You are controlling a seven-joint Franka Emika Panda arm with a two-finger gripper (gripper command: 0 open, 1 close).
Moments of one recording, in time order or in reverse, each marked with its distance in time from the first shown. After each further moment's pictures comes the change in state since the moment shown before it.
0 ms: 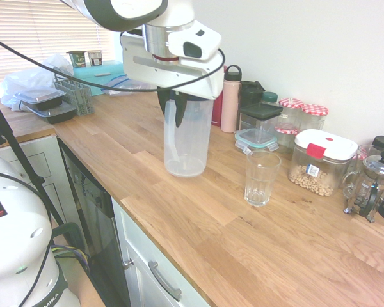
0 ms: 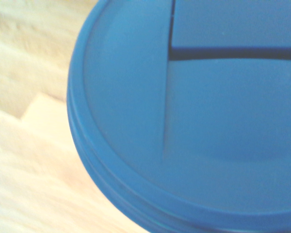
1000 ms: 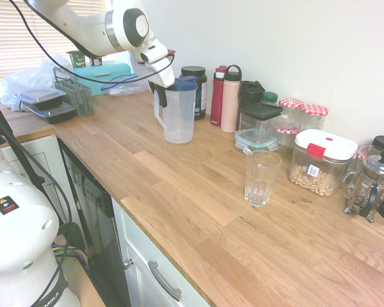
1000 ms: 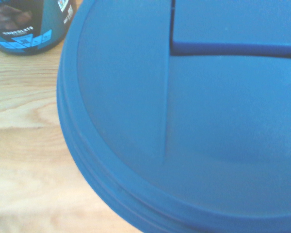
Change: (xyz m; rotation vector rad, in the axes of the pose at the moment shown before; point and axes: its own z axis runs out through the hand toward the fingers) arm -0.008 -0.312 0.125 -0.091 0.215 0.438
